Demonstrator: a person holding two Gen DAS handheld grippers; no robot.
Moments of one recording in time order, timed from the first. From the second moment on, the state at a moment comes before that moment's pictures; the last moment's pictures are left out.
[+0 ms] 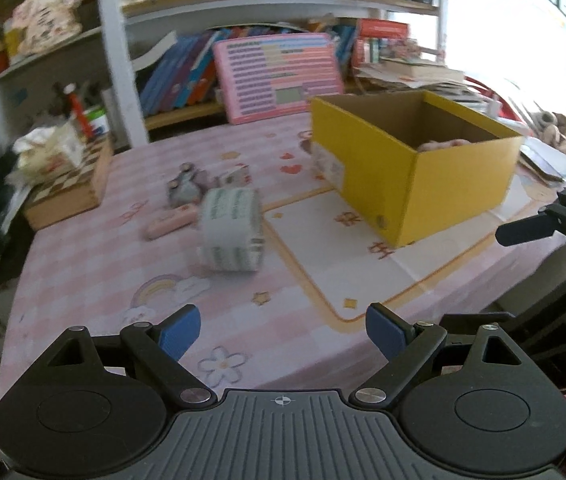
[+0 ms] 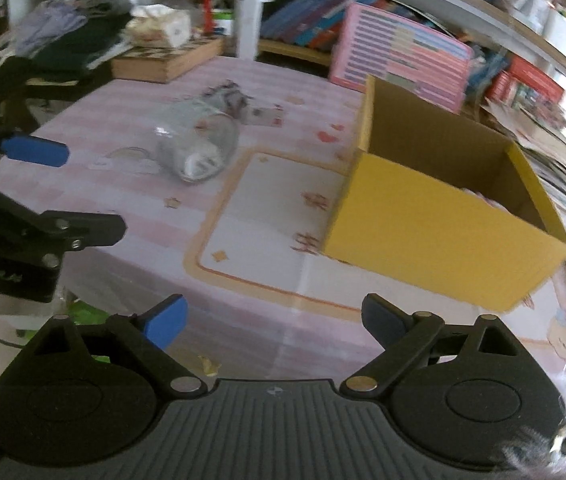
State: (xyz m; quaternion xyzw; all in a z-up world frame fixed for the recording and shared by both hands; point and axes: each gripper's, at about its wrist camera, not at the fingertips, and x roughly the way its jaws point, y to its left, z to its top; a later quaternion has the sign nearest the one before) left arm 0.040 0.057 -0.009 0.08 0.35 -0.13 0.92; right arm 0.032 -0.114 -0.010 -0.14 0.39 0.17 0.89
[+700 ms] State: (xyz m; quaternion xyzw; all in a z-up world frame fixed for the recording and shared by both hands) left arm 0.075 0.095 -0.001 0.04 0.34 -0.04 0.94; right arm 0.092 -0.063 -0.010 -0.18 0.36 0.27 0.87
